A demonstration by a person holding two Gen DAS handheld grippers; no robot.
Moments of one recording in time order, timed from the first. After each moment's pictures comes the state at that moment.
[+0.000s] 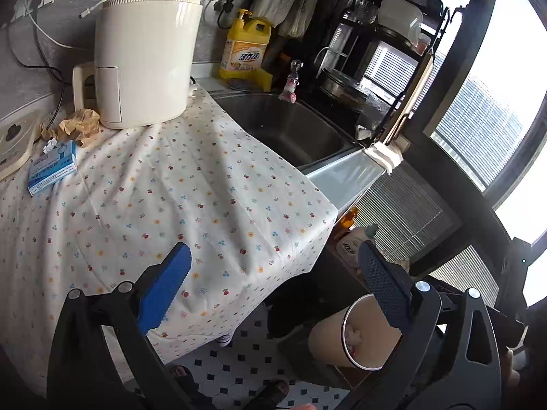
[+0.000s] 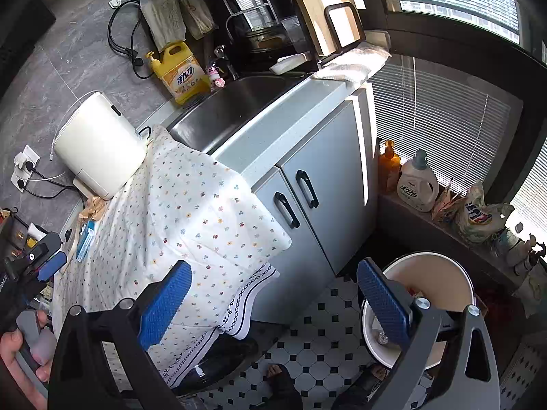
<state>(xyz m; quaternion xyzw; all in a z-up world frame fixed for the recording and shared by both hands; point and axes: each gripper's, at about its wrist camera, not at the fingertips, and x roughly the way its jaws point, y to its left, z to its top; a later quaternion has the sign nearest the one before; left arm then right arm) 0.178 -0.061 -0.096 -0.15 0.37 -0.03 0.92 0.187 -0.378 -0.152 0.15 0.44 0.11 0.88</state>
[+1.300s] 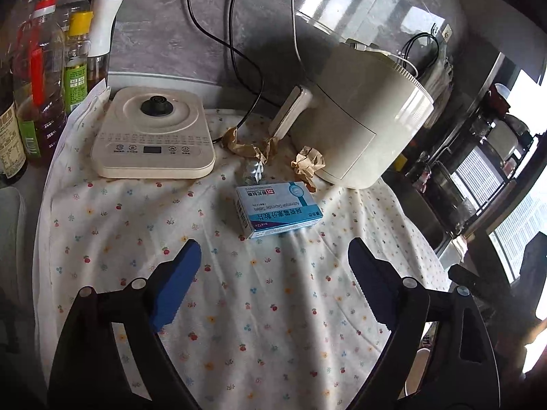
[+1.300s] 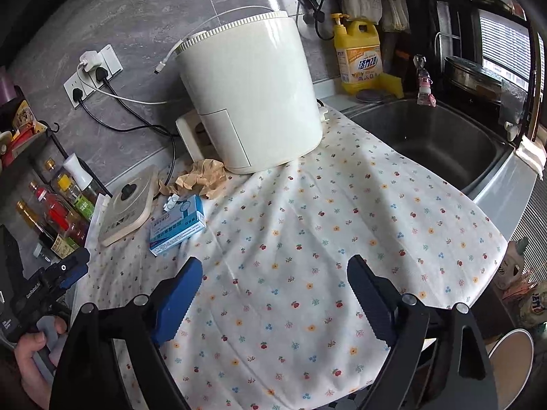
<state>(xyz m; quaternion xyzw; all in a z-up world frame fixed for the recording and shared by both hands) 0.130 0.277 -0.135 -0.26 0.32 0.09 0.91 0.208 -0.032 -0.119 0.04 0.40 0.25 0.88</state>
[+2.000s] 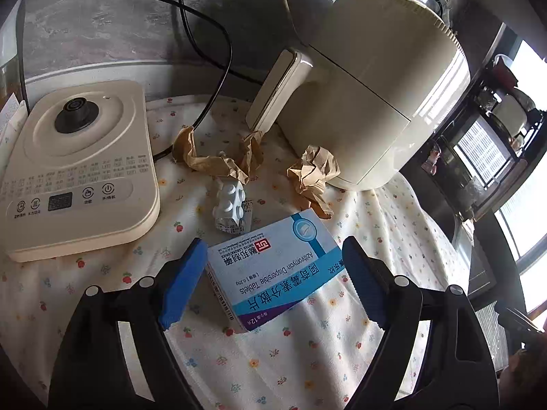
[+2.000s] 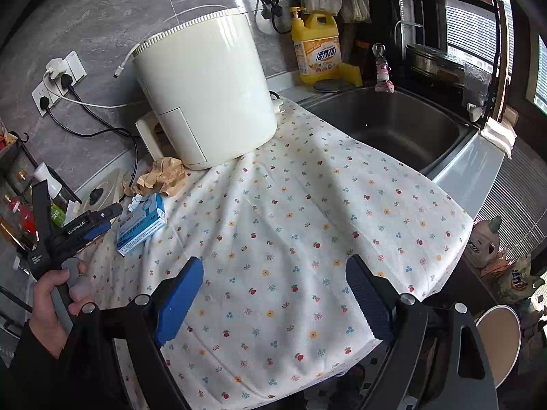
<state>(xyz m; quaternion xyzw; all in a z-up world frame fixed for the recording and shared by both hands) 0.263 0.300 -0.177 -0.23 0.37 0.02 0.90 0.217 -0.069 -0.123 0.04 0.42 0.17 0.89</state>
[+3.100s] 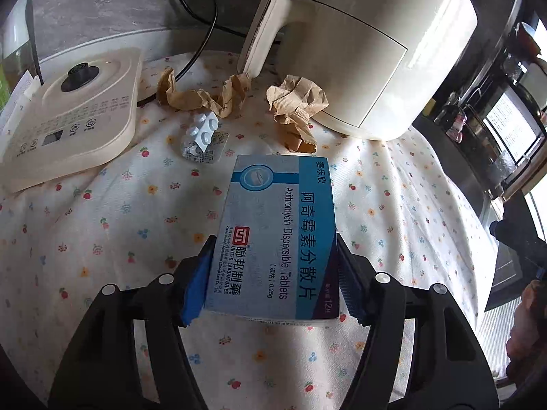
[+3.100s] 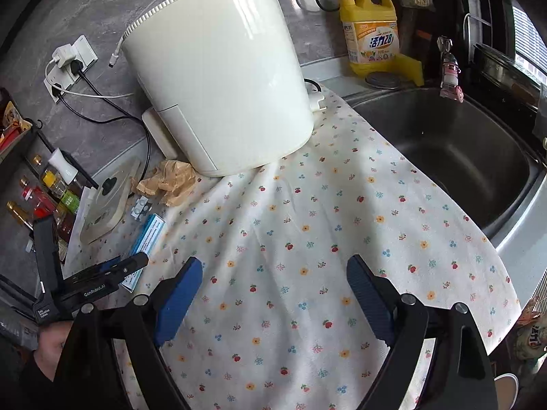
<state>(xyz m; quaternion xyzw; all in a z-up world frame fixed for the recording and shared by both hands) 0.247 0.235 -0.194 -0.20 0.42 0.10 0.88 0.320 -0.029 -0.146 0.01 0.45 0.30 0.84</state>
